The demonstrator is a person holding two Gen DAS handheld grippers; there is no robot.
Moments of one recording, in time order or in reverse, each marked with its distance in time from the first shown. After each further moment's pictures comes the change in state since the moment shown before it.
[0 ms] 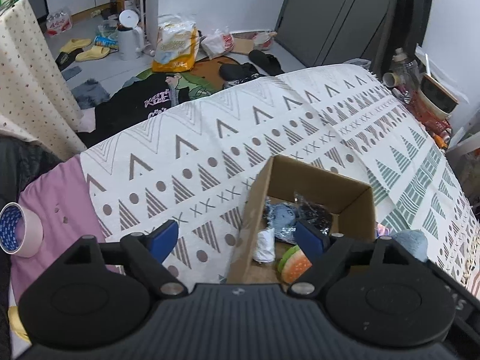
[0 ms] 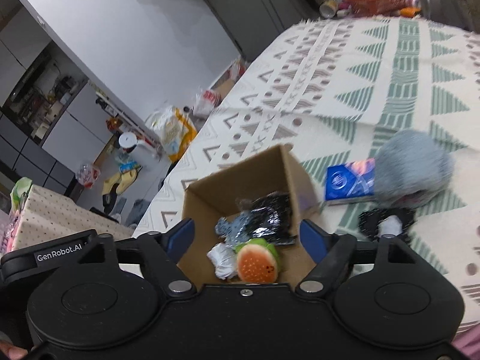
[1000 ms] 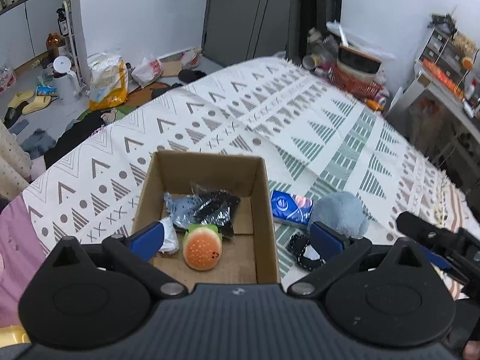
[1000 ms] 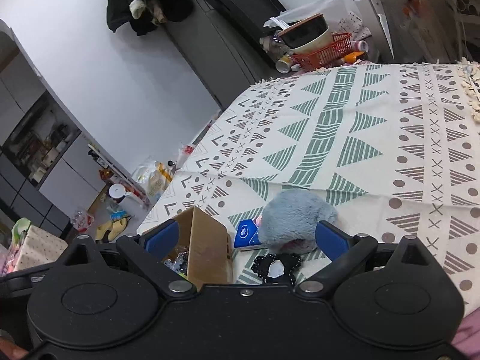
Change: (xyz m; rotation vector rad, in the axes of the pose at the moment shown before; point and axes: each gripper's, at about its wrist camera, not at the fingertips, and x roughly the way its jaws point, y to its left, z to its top) left arm -0.019 -0.109 -0.052 0.236 -0.068 -0.123; right arm -0.083 -0.114 0.012 0.036 -0.200 -0.004
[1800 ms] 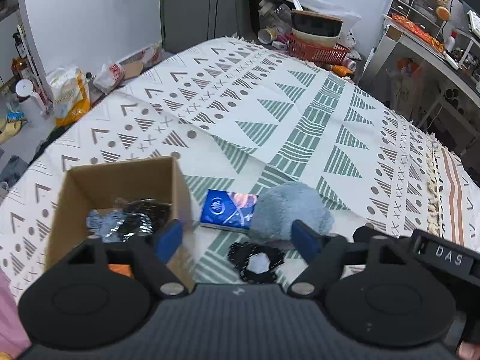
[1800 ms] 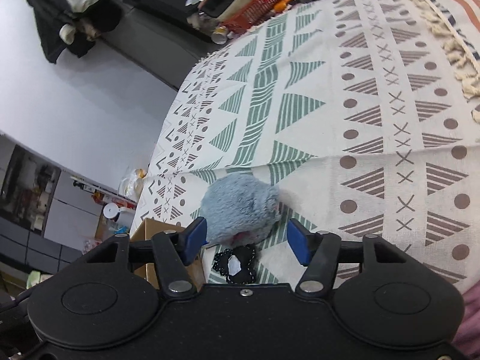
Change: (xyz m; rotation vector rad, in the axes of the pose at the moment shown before) left arm 0.059 -0.097 0.006 0.145 0.046 -0.039; right arm 0.034 -0.093 0.003 0.329 0.127 -0.023
